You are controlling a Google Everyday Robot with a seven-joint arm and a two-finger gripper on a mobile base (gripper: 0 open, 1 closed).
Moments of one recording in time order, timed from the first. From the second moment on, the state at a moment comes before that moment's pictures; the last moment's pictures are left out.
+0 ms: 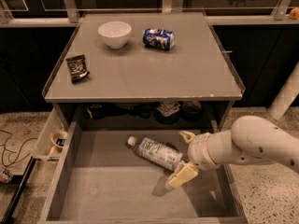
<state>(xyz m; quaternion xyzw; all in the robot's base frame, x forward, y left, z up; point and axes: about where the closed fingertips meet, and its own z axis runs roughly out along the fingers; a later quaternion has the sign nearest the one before) 0.458 -0.099 0.662 -0.53 0.76 0.20 0.32</state>
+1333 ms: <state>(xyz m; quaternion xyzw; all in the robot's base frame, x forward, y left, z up) 0.473 -0.084 0.619 -0.51 0.77 0.22 0.32</state>
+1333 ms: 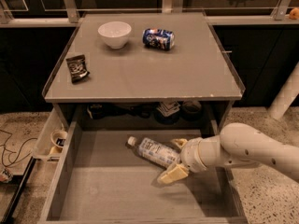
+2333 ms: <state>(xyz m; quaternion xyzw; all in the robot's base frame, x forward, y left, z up) 0.473 -0.084 0.619 -0.51 0.77 0.22 0.32</state>
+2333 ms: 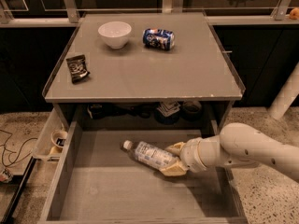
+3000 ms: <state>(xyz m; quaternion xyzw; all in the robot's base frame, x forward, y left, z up) 0.468 -0.093 0.643 -0.51 0.77 0.22 0.33</state>
